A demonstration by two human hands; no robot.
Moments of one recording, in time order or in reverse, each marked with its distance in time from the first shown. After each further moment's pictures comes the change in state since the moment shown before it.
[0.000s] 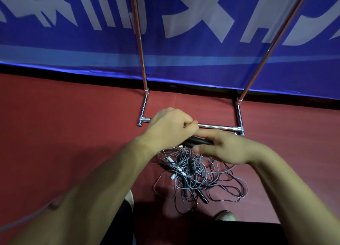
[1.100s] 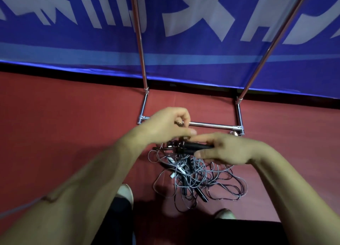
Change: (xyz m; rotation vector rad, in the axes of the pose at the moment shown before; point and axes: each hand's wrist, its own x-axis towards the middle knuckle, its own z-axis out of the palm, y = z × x) left_hand 0.004 -0.028 0.002 -0.468 -0.235 -0.031; right_hand -0.003 0.004 -0.003 0.098 -0.097 0.141
